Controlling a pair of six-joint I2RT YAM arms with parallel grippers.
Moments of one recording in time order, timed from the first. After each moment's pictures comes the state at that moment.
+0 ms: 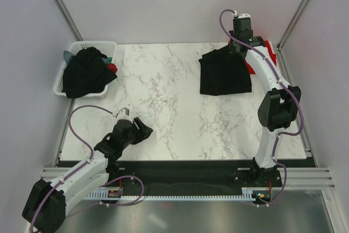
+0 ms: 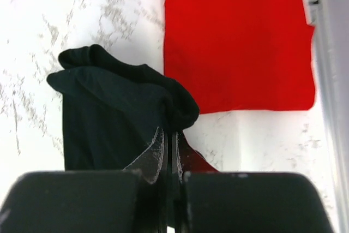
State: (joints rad) left arm -0.52 0.73 0.16 -0.07 -0.09 -0.88; right arm 0.18 1.98 1.92 -0.61 0.30 0.12
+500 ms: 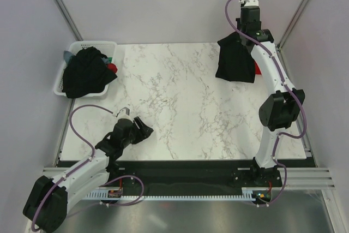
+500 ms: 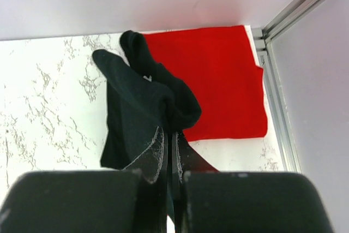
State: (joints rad) left arm -0.50 0.78 0.16 -0.04 -0.07 -0.88; right arm 0.16 1.98 2.09 -0.61 0.37 0.02
